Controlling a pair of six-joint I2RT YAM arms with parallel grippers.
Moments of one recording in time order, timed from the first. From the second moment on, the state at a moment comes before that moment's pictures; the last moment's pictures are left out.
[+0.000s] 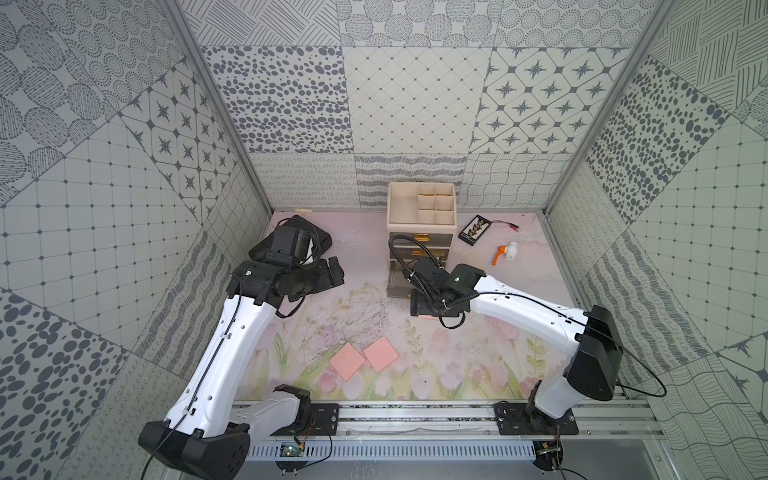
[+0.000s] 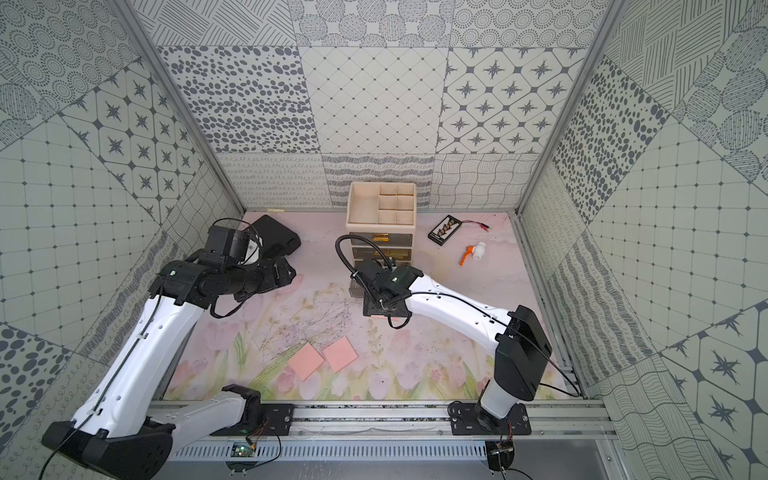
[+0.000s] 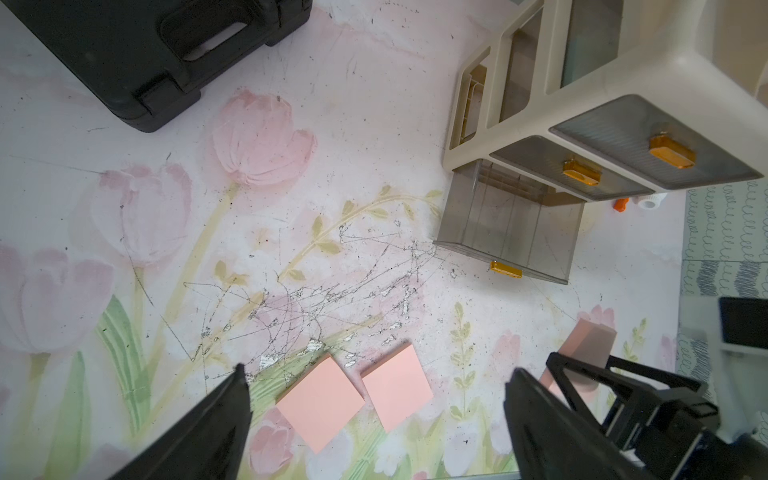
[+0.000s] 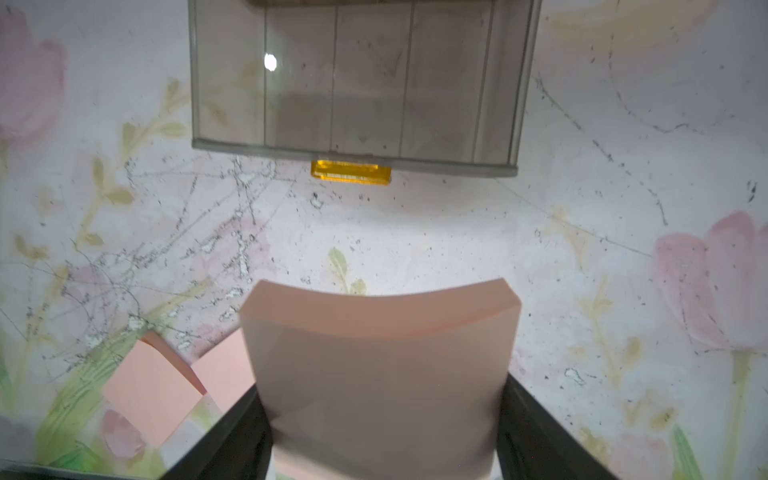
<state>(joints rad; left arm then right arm) -0.26 1.13 1.36 -1.18 0.07 -0.52 0.91 1.63 1.43 -1.00 0.24 0.86</state>
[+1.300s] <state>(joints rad) -0.26 1.17 1.37 -1.19 0.04 -0.52 0.68 1.89 1.56 -0.84 0.13 0.63</state>
